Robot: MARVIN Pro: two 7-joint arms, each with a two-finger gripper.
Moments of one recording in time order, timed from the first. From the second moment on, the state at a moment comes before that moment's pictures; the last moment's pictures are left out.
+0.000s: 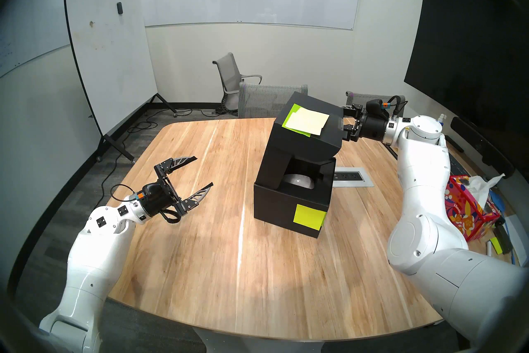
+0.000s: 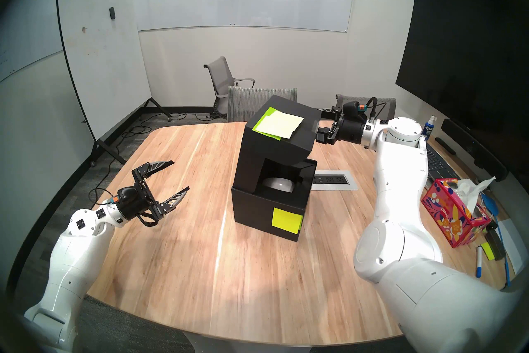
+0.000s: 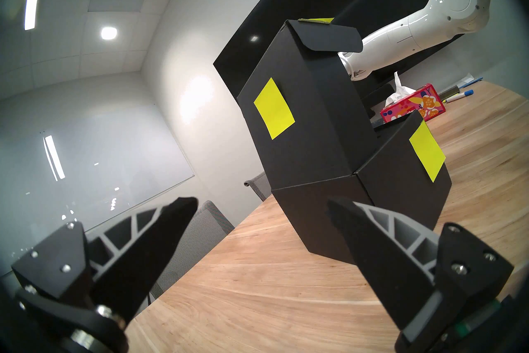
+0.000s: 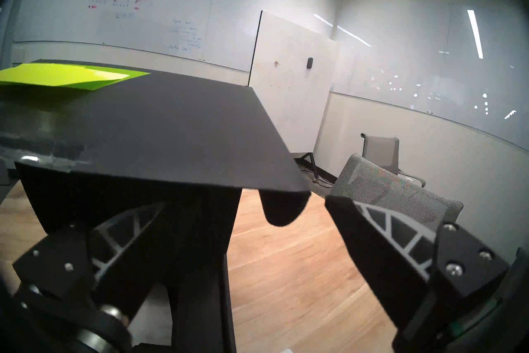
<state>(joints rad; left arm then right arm) 1.48 -1.11 -1.67 -1.35 -0.36 -0.67 -1.04 -0.72 -1.43 2.05 -0.99 -0.36 0.01 1.49</state>
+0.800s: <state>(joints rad) 1.48 -1.11 -1.67 -1.35 -0.36 -0.67 -1.04 -0.80 -1.42 2.10 -1.07 -0.36 0.05 1.49</state>
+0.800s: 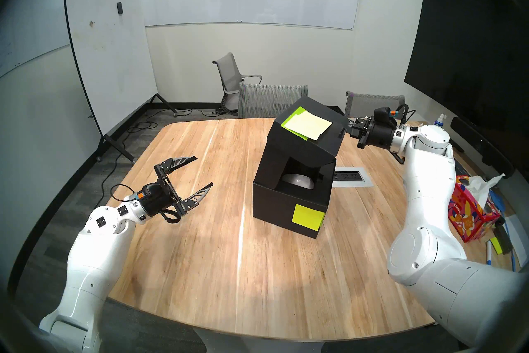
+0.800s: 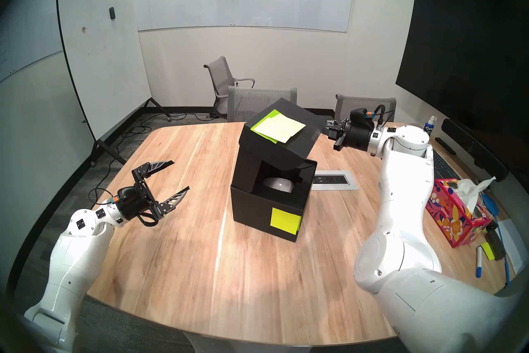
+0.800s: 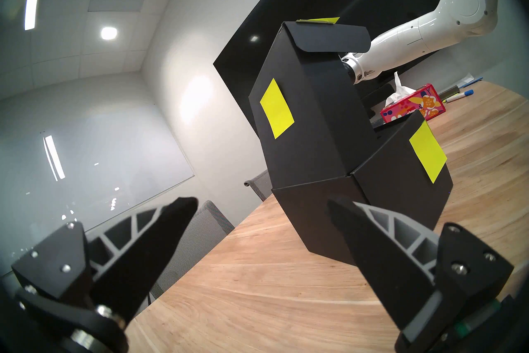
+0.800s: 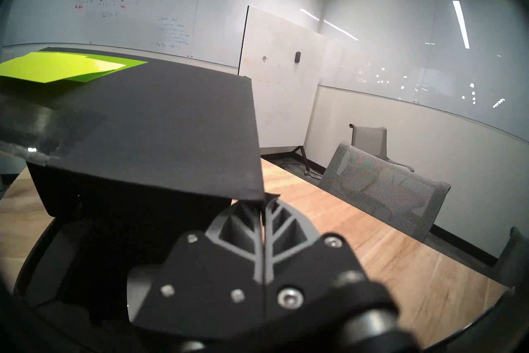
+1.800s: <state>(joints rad) 1.48 -1.11 -1.67 -1.35 -0.36 -0.67 -1.04 -0.90 -1.40 2.15 -1.14 -0.42 0.10 1.48</state>
